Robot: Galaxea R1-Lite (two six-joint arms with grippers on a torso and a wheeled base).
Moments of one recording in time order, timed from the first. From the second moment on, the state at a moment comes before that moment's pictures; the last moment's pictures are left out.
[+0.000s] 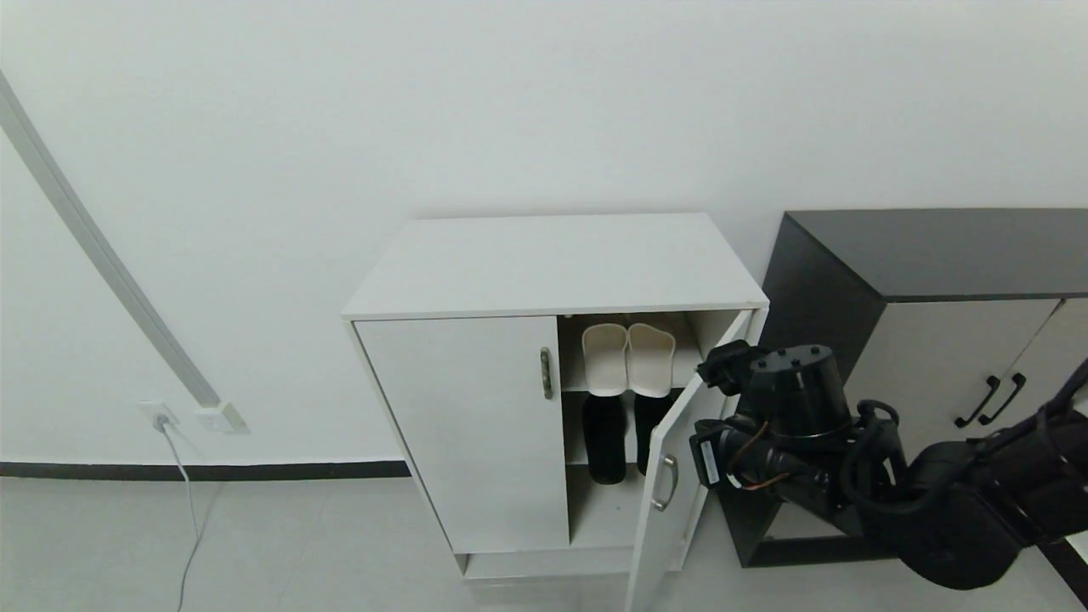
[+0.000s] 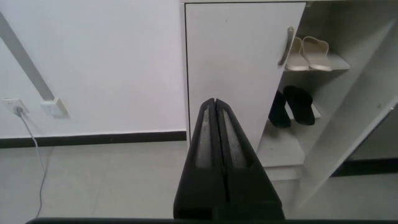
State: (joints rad) left arm 0.00 0.00 0.00 0.00 0.02 0.00; right arm 0.66 1.90 -0.81 -0.61 -0.31 0.06
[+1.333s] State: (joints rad) left arm 0.00 0.00 0.00 0.00 0.02 0.00; right arm 0.62 2.30 -1.20 -0.76 -0.31 0.11
